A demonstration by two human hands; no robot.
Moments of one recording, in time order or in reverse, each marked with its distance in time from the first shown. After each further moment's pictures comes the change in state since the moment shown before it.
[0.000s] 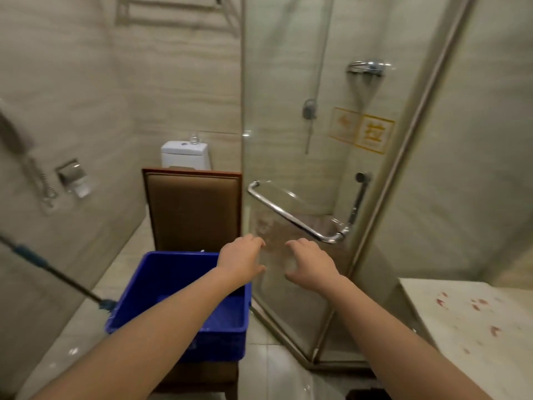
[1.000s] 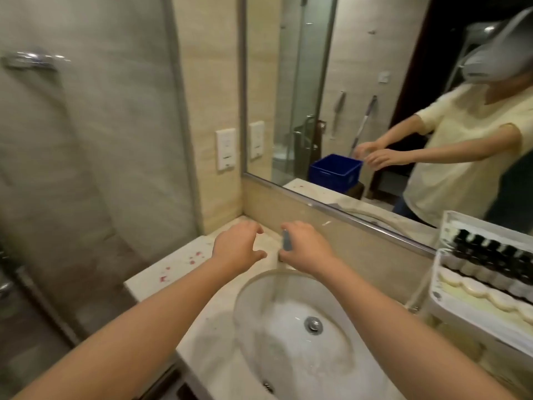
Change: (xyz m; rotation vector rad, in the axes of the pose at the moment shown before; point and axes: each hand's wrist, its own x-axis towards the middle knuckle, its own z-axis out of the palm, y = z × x) left_hand -0.019 0.640 0.107 -0.142 -0.108 0.813; right_hand -0.430 0.438 -0.133 0.027 0.332 0.828
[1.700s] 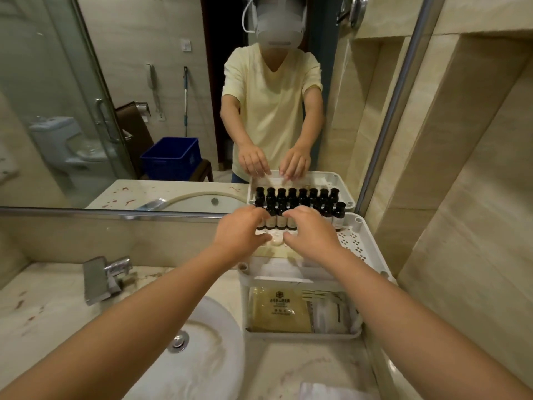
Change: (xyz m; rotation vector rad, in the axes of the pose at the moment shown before) left_hand 0.080 0.362 0.128 -0.141 -0.058 0.765; right_hand -0.183 0.308 -0.089 -0.059 0.274 0.636
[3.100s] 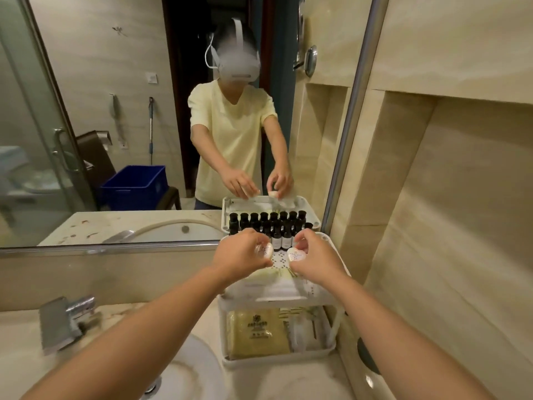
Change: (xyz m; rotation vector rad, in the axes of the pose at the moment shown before) left_hand 0.011 0.043 -0.009 -0.153 -0.122 0.090; right_hand -0.047 0.037 -0.029 0.344 0.082 0.289
